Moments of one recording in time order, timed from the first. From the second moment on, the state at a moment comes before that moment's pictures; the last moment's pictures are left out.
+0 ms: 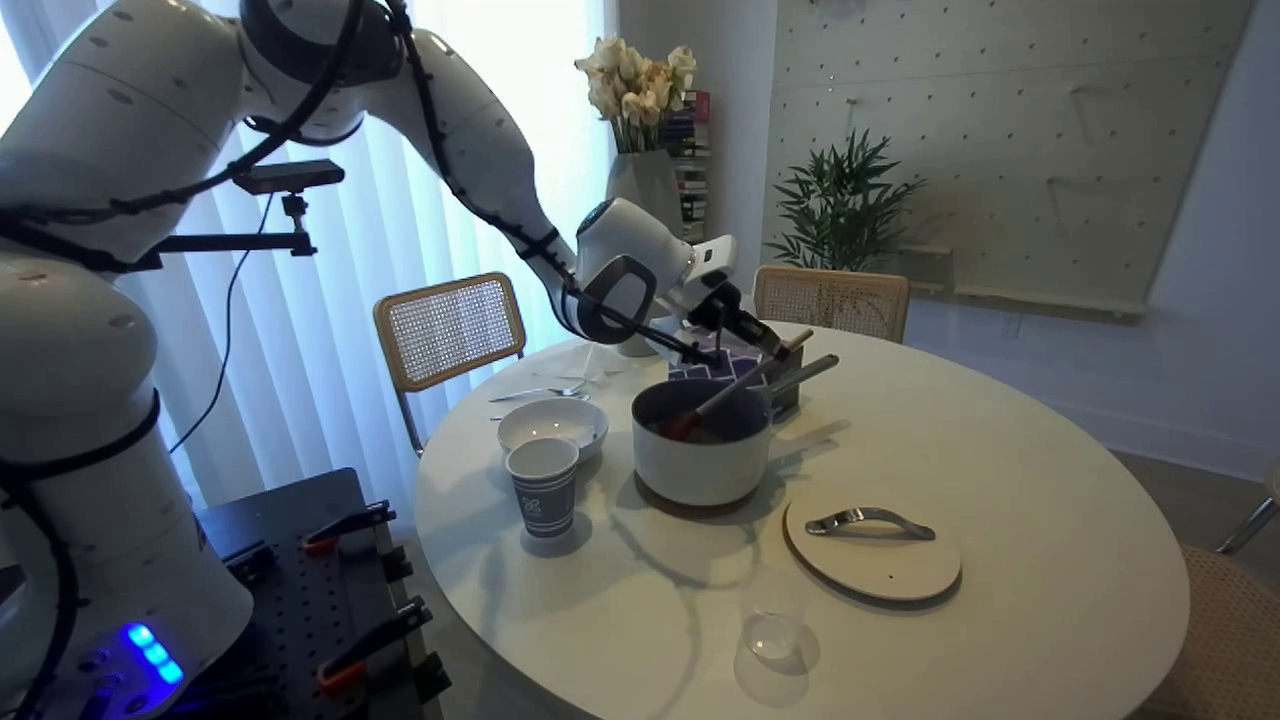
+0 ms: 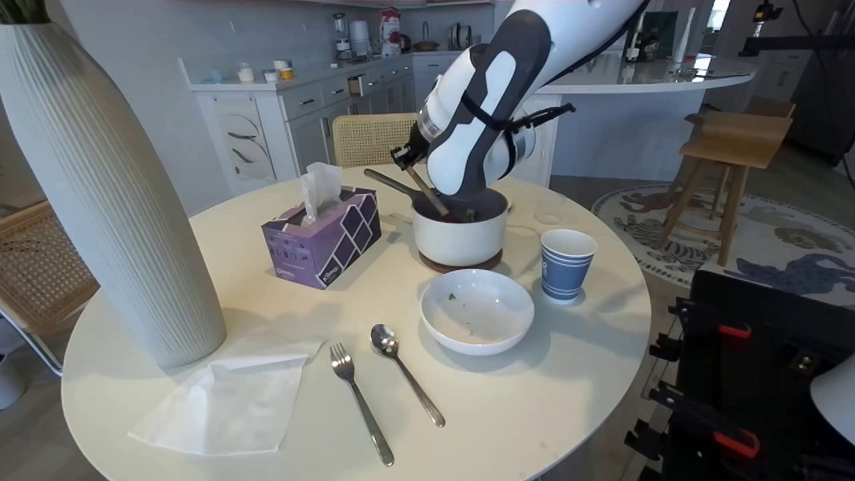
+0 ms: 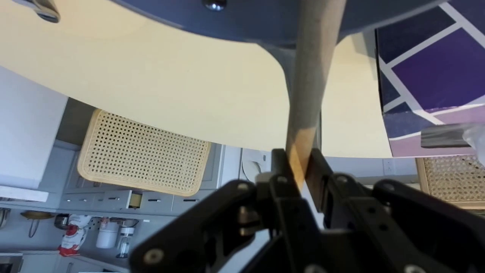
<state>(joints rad) 0.50 0.71 -0.59 -2.00 0.30 3.46 0.12</state>
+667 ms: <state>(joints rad) 0.51 0.40 -0.61 -2.23 0.25 3.37 0.09</state>
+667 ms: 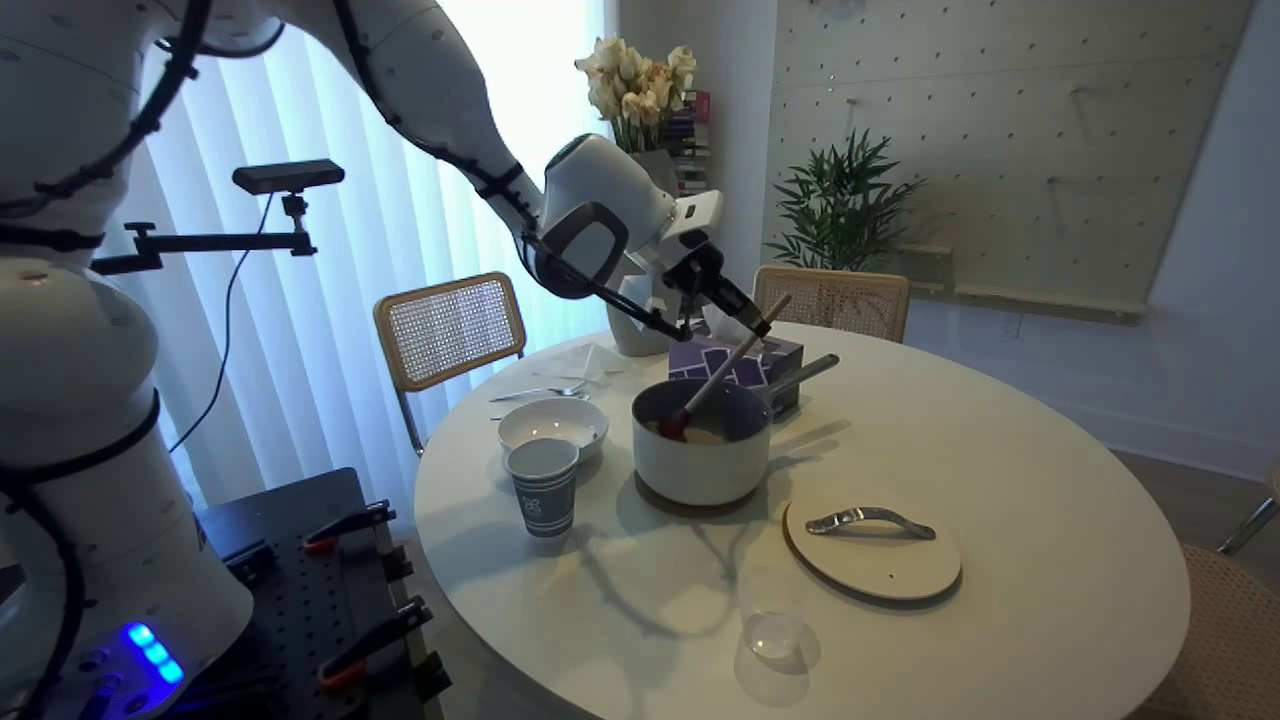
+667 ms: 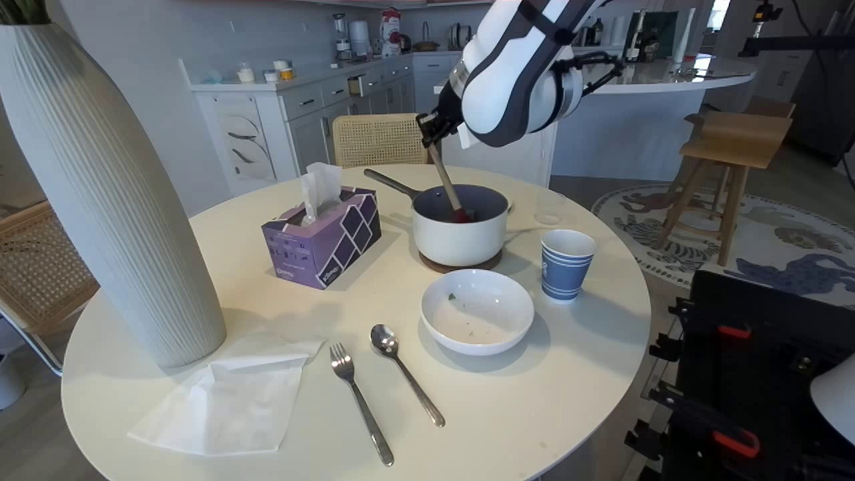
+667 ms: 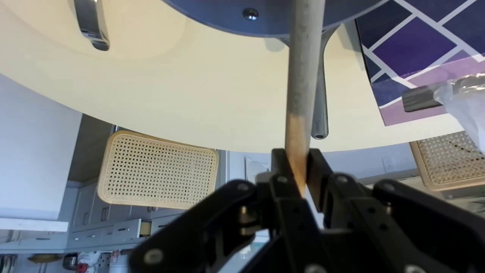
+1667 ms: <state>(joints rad) 0.55 0.35 -0.72 -2.31 0.26 3.44 0.08</state>
